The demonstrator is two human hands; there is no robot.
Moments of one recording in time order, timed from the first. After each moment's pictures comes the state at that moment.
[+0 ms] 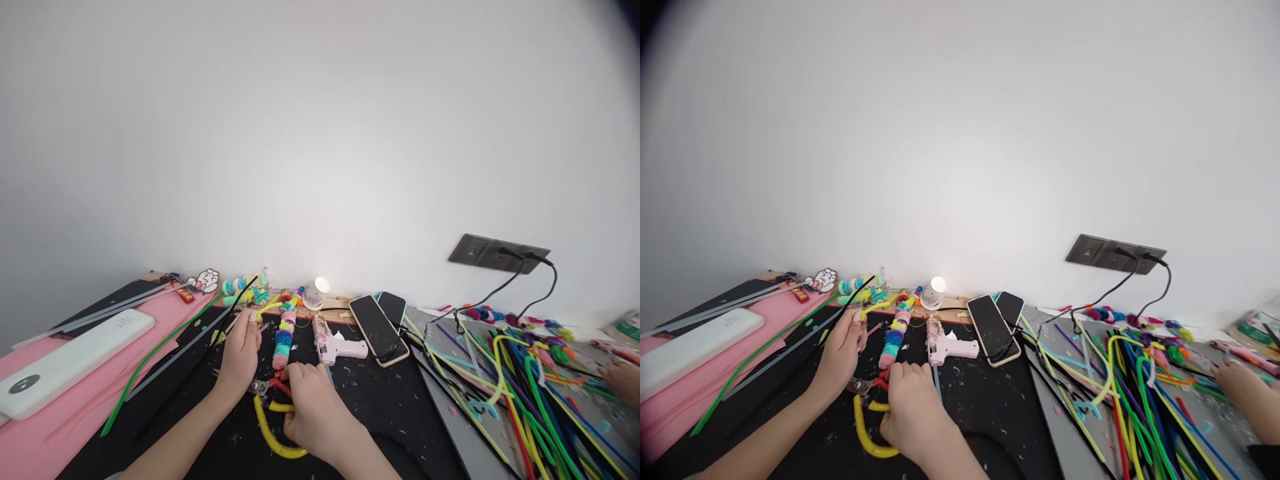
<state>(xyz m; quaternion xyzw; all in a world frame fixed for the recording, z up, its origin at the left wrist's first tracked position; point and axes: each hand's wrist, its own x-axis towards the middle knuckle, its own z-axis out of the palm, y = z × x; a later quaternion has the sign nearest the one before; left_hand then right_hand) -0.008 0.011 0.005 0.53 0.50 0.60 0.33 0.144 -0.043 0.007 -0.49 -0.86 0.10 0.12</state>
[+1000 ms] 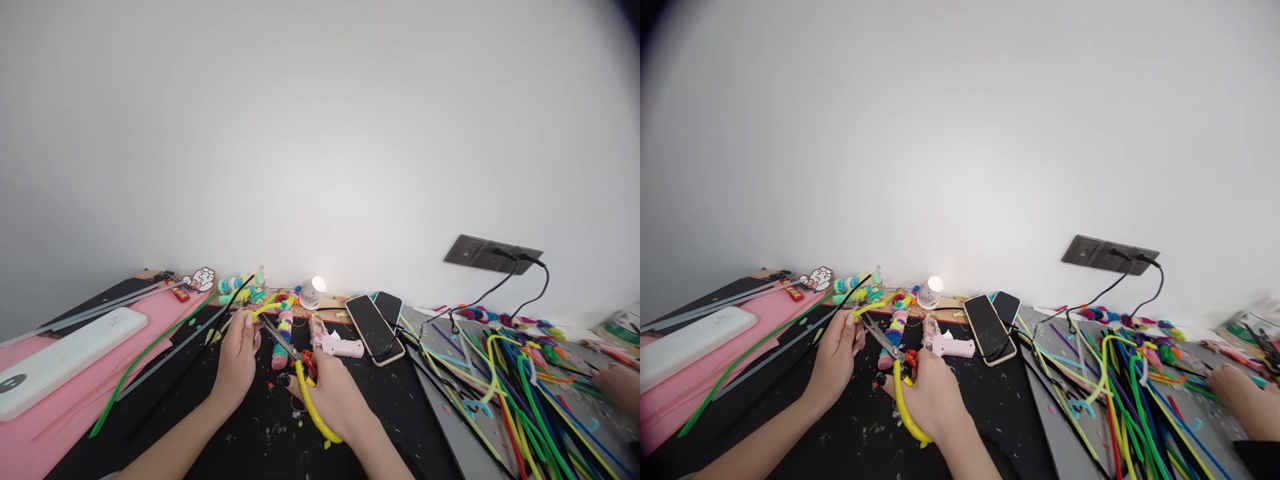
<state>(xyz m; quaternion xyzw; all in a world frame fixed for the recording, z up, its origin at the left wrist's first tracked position) -0.001 -0.001 0.011 0.52 0.47 0.63 0.33 0.170 -0.040 0.022 -0.62 -0.70 0.22 0.27</state>
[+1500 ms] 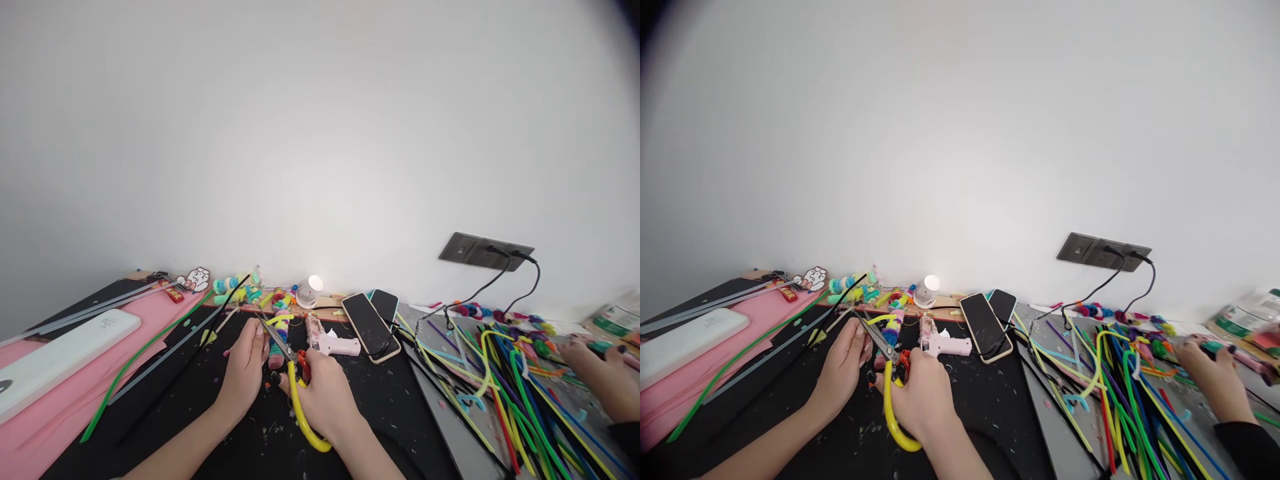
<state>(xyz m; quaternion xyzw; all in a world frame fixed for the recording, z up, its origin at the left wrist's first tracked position) 0.011 -0.009 0.000 0.55 0.47 0.58 0.38 0.156 -0.042 0.020 -0.65 -0.69 0.17 0.26</state>
